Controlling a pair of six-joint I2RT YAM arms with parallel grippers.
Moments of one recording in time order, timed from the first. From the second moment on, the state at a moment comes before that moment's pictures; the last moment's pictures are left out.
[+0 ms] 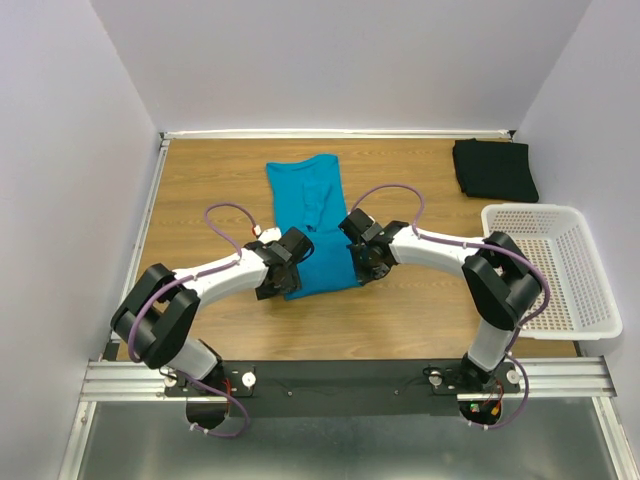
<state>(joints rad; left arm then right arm) -0.71 1.49 0.81 -0.63 -0.30 -0.94 0.77 1.80 1.10 -0.57 0.11 0.52</state>
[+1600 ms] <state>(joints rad) -0.74 1.52 0.82 -0.52 -0.17 -0.82 0.77 1.78 1.11 -0.62 0.04 0.44</state>
